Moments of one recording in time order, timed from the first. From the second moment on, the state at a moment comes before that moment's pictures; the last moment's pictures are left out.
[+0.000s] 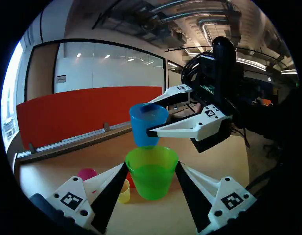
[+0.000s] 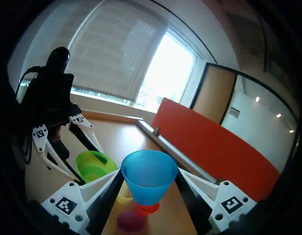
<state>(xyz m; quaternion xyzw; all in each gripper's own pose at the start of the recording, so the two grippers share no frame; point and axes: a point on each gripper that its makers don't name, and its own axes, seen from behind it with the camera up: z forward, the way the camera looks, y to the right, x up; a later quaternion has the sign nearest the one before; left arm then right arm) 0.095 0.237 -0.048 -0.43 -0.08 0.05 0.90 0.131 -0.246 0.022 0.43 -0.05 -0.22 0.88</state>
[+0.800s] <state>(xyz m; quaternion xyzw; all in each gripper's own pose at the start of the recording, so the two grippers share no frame) 0.027 0.235 -0.060 -0.44 -0.16 0.10 0.88 0.066 -0.183 0.001 0.41 -0.21 -0.19 0.87</state>
